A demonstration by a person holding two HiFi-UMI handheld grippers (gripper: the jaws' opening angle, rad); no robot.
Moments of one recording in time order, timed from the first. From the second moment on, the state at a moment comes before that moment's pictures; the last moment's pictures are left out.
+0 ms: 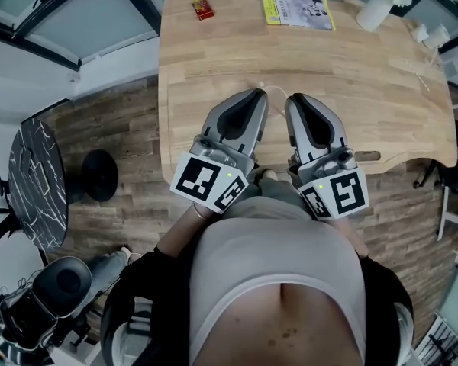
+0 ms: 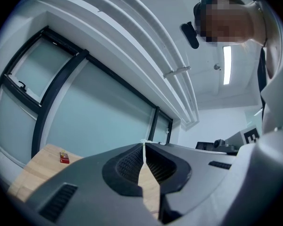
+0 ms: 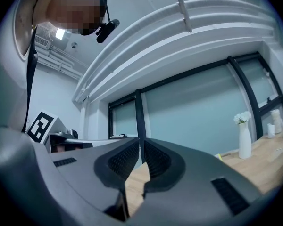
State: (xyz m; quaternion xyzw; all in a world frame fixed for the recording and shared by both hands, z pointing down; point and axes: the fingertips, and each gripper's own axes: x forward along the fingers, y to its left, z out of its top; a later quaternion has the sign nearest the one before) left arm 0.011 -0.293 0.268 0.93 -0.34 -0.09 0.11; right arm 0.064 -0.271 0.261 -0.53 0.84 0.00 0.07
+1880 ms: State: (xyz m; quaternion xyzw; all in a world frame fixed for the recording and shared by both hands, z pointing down) left arm 0.015 -0.276 0.320 0.88 -0.45 -0.05 0.16; right arm 0.078 -0.263 0.402 -0.42 0.90 -0.11 -0.07
